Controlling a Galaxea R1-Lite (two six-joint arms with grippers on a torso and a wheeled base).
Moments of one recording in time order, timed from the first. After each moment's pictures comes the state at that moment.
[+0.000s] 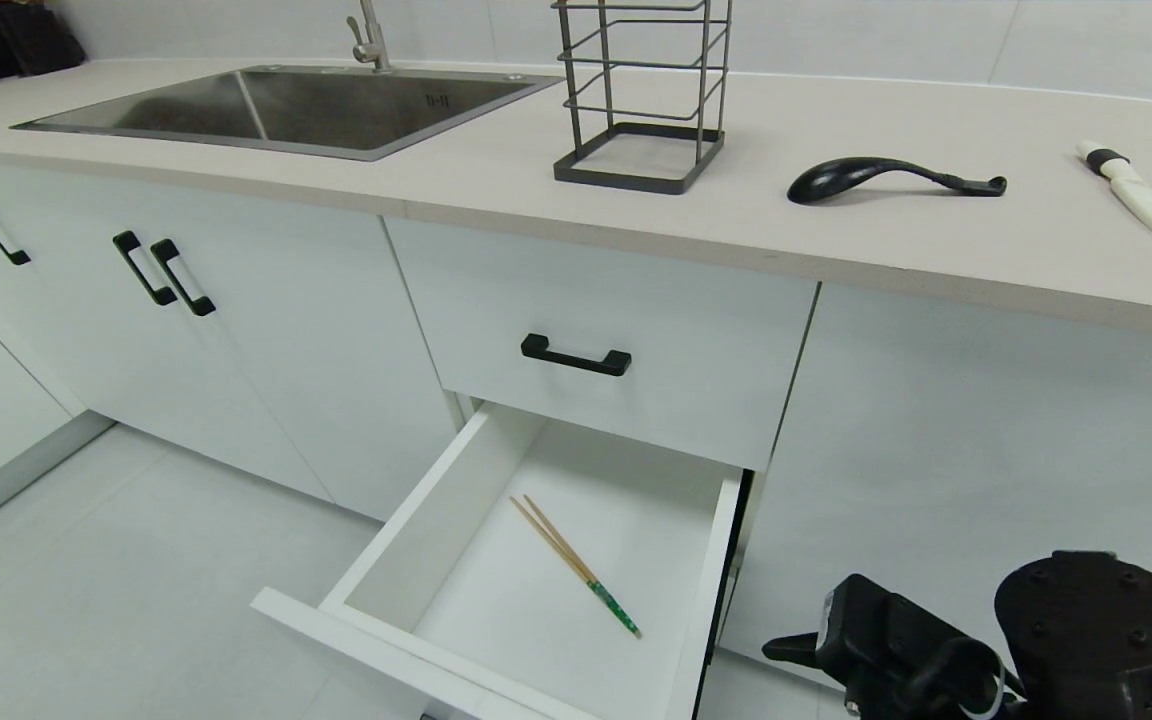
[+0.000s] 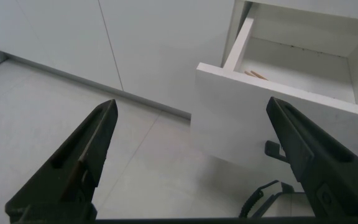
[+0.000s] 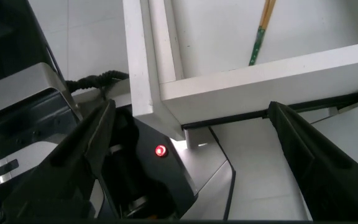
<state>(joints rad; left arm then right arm) 0.00 0.00 0.00 0.00 0.04 -0.04 0.94 1.55 -0.39 -0.65 0.10 -0.09</state>
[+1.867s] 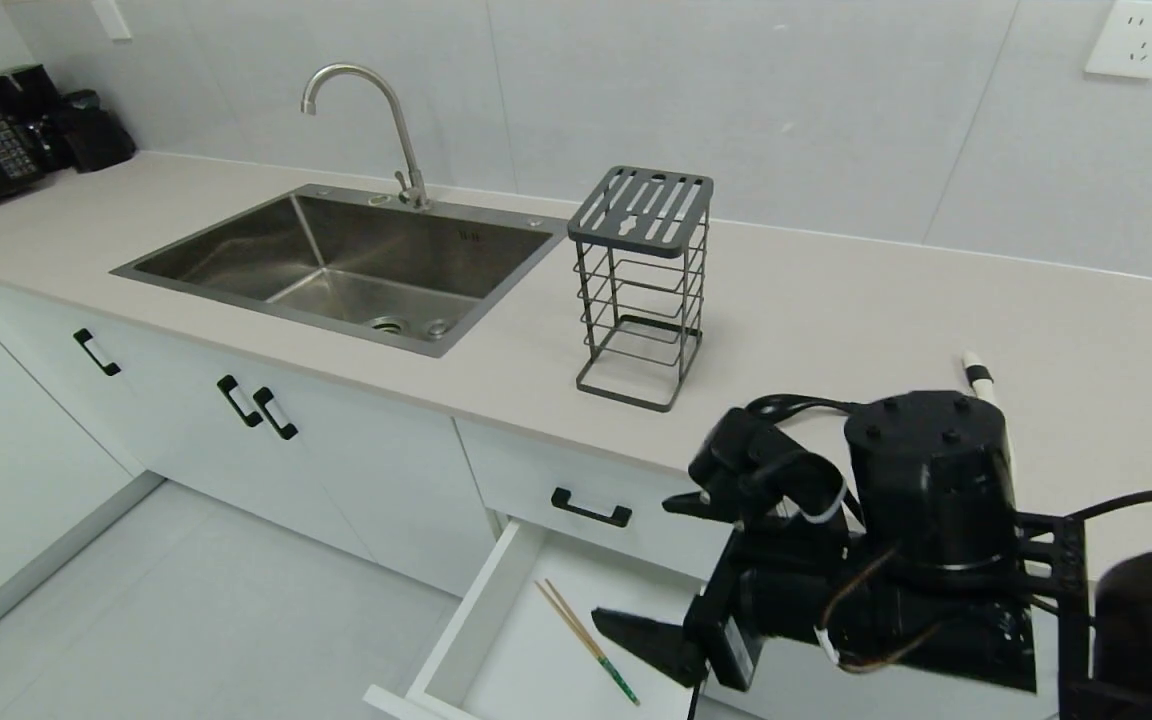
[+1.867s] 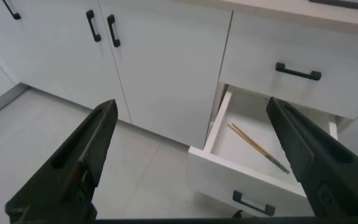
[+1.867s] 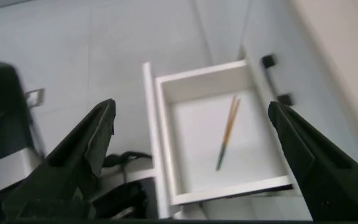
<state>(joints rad) 0.00 0.00 0.00 0.00 0.04 -0.04 0.88 1.73 -0.78 -0.62 0.13 -0.12</state>
